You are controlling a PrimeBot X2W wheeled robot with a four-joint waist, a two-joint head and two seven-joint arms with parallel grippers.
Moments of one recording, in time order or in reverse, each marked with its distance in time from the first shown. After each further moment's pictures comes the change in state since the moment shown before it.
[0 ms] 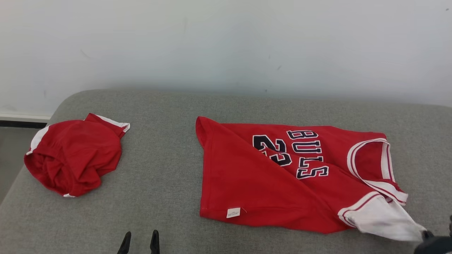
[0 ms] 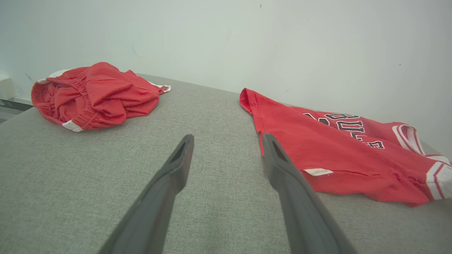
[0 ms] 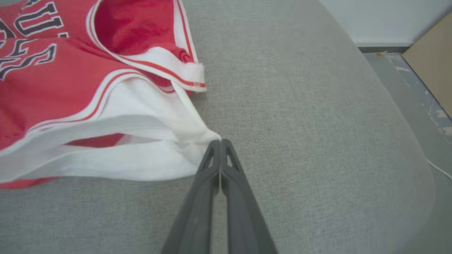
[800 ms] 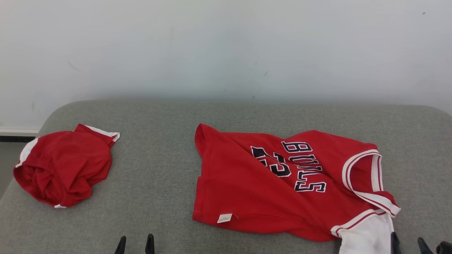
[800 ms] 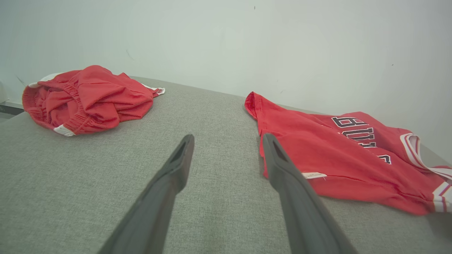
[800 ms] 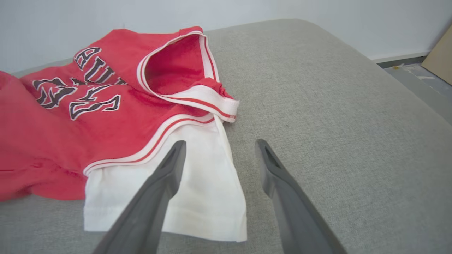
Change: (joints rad) left arm 0.013 0.000 0.019 0.007 -0.003 -0.003 0.000; right arm 0.115 0.037 0.031 0.075 0.144 0.000 -0.335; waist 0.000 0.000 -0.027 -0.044
